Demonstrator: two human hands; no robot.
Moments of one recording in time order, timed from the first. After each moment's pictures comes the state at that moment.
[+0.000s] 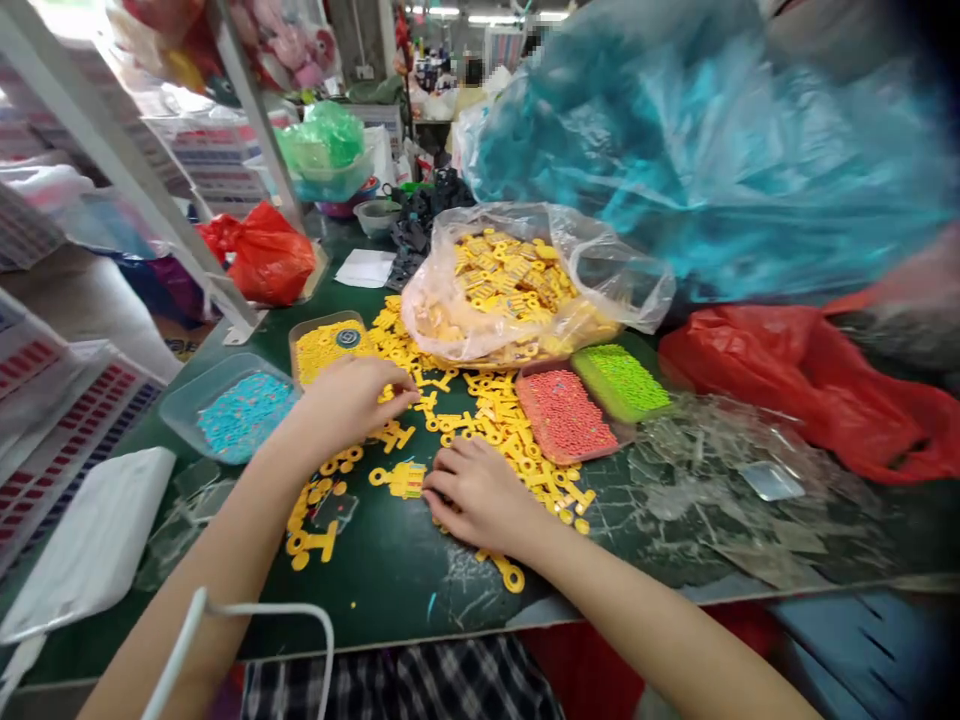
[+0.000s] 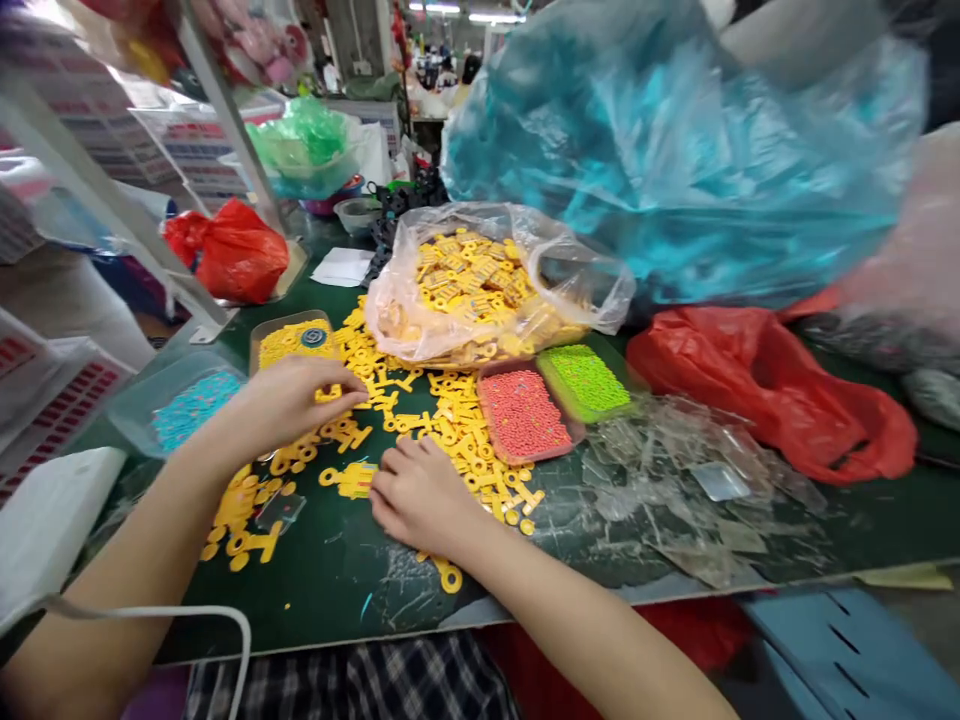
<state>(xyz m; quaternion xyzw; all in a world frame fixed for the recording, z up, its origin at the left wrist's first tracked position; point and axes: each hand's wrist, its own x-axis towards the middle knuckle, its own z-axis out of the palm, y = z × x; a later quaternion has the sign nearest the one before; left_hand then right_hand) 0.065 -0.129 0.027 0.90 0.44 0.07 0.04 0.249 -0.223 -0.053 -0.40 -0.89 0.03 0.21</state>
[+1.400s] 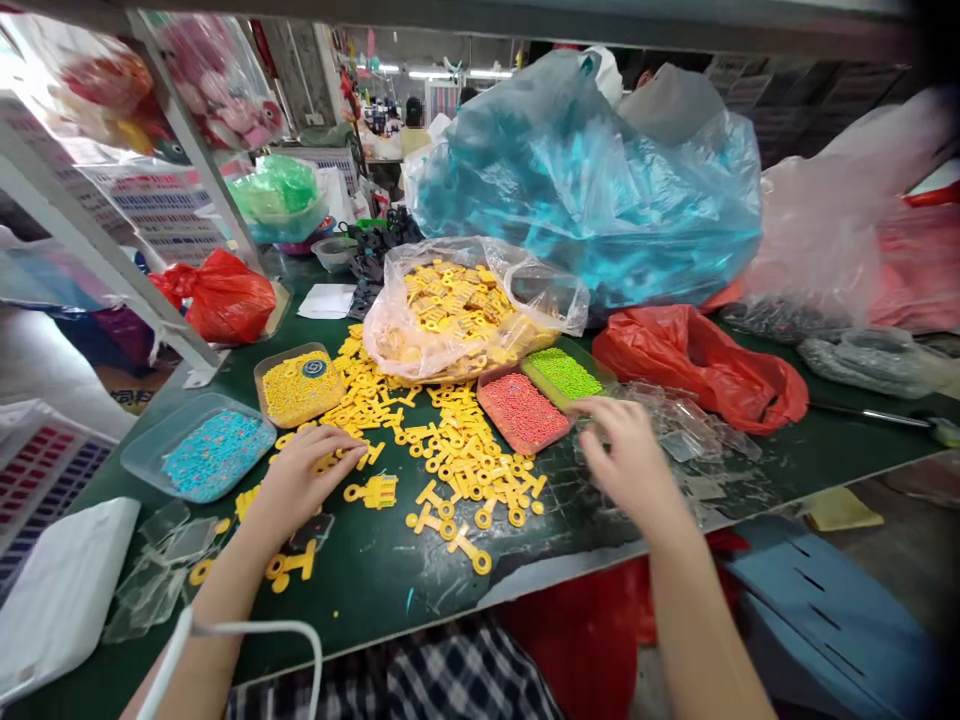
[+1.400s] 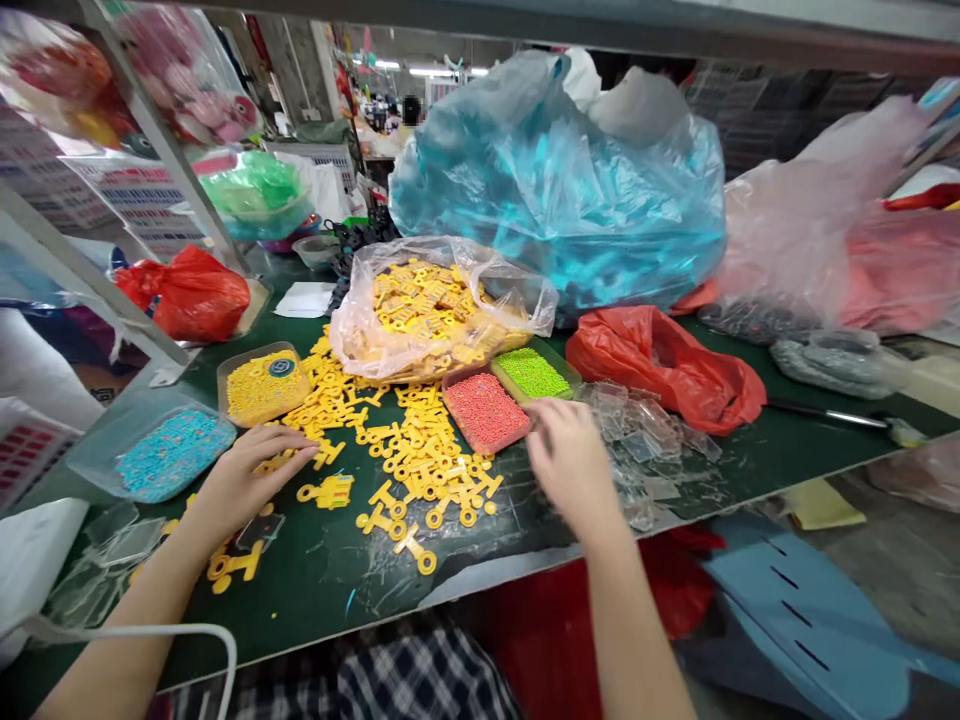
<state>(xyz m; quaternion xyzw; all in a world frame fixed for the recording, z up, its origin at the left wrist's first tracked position) 0.028 -0.166 -0.025 0.86 0.42 0.27 0.13 0.401 -0.276 -0.026 -0.65 -0.67 -0.09 0.35</state>
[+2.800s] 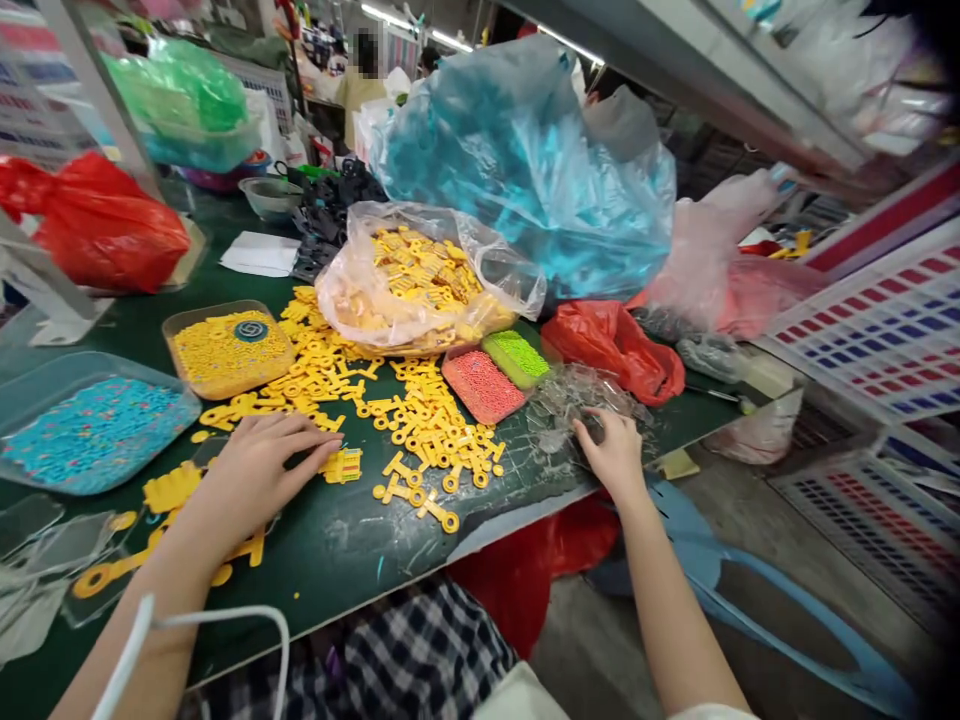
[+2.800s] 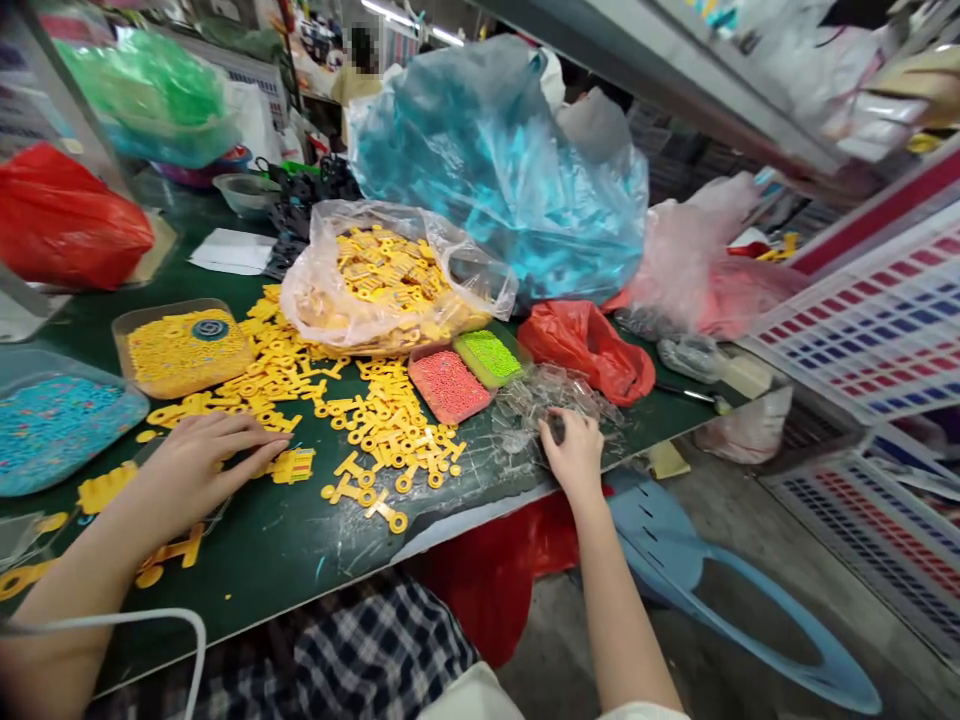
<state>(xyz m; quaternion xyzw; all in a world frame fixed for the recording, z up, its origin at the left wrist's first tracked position) 0.022 -0.166 -0.055 0.90 0.37 0.21 0.11 0.475 -0.318 -0.094 -0.83 -0.49 -0.15 0.21</state>
